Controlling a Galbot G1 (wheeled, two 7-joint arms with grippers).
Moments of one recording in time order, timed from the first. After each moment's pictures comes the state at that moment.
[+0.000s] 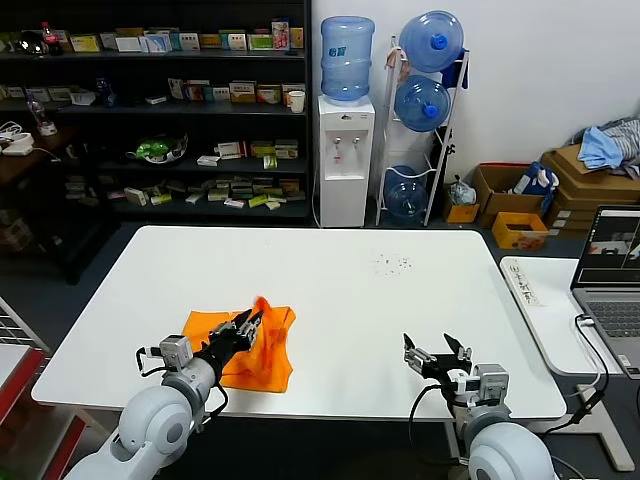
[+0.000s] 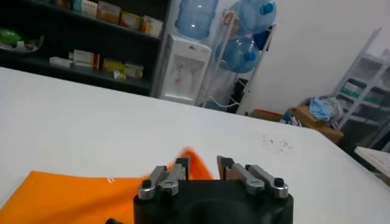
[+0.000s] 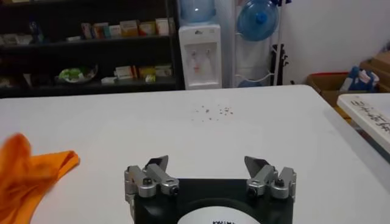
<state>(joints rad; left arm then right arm) 1.16 -0.97 -0.22 -1.95 -0.90 0.36 -0.24 -1.39 1.11 0.39 2.15 0.62 -0.55 0.36</state>
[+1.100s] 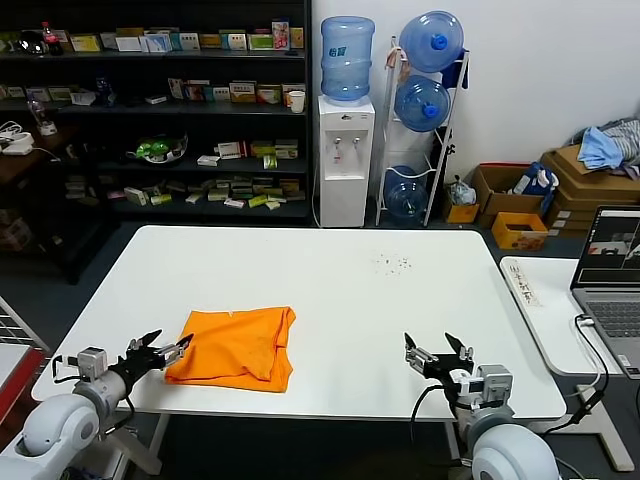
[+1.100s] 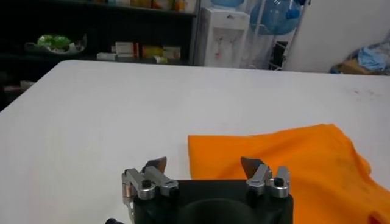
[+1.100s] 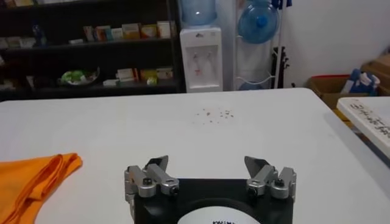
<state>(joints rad) 1.25 -0.72 -0.40 -1.64 -0.88 0.25 0.09 -1.40 1.11 0.40 2.16 0.62 -0.55 0.35</state>
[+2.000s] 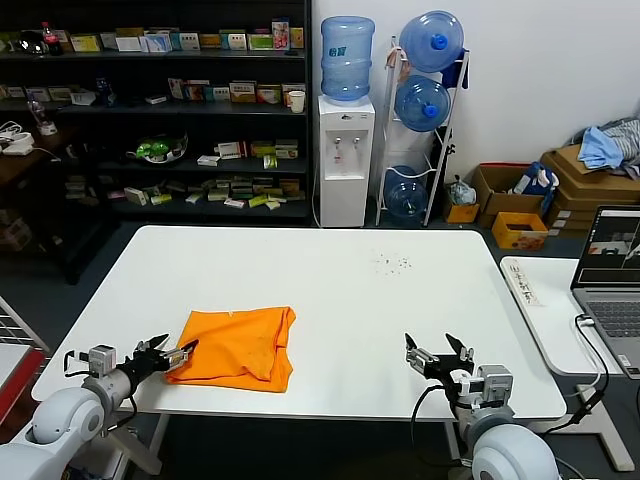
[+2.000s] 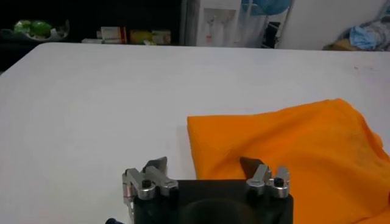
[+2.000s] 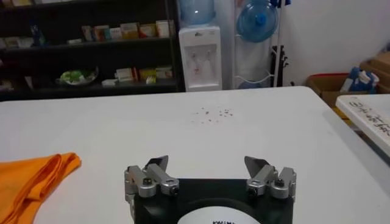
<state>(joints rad) 1.16 -0.70 -0.28 -1.54 -0.86 0.24 0.14 -1.40 1.11 0.40 2.16 0.62 -0.55 0.35</state>
